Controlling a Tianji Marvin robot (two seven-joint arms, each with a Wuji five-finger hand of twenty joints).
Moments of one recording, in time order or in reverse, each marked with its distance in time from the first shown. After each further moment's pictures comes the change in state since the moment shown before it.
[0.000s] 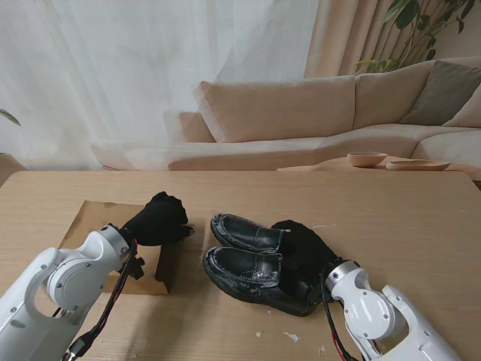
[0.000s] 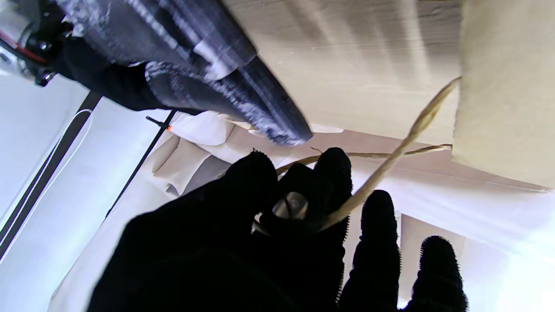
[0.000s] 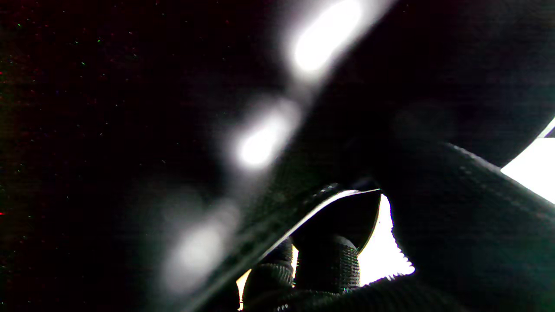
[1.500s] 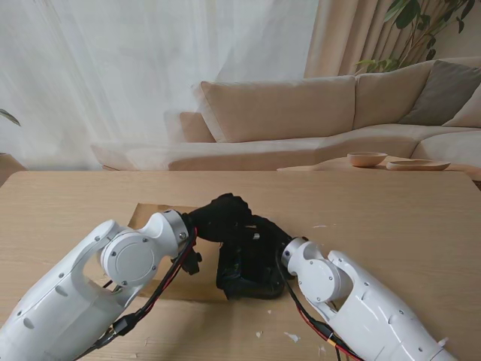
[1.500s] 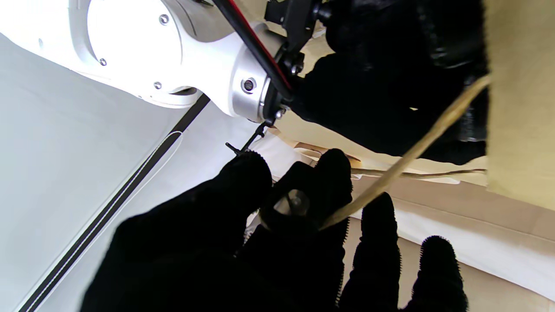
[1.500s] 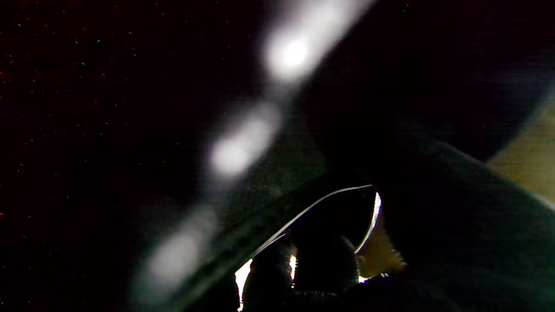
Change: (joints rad) left arm -0.291 -0.001 0.376 -0.039 -0.225 0.222 -0.105; right arm 0.386 -0.025 -0.383 0.260 0.006 0.053 -0.006; left_hand -0.038 0.000 0.004 0.002 0.002 0.000 -0.038 0.027 -0.022 0.000 0.000 -0.002 -0.010 0.001 0.000 0.013 0.000 0.000 0.000 0.010; right_hand 0.041 0.015 -0.038 0.000 0.000 0.034 -0.001 0.001 0.001 0.023 0.037 0.017 0.013 0.001 0.294 0.143 0.059 -0.003 0.341 0.049
